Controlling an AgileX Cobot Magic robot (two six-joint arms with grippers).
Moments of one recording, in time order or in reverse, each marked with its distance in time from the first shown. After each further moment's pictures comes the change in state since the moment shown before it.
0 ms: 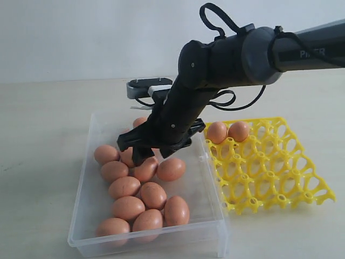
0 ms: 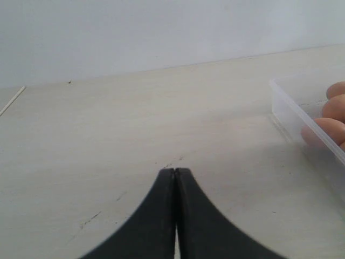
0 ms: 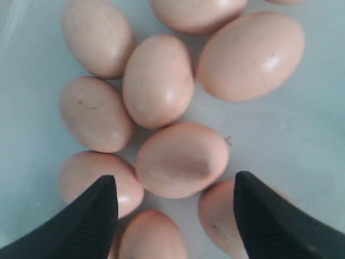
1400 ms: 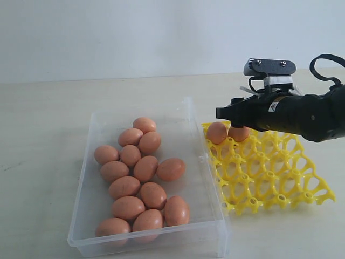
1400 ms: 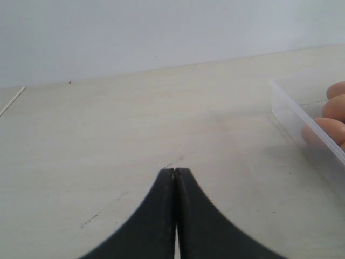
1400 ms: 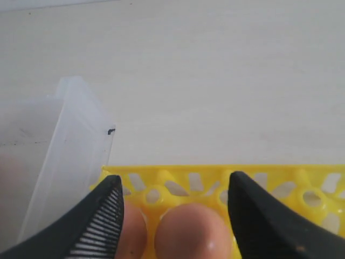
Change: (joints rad) left arm 0.000 0.000 0.000 0.000 0.000 0.000; right arm -0.325 -0.223 0.615 -0.252 -0.998 0.223
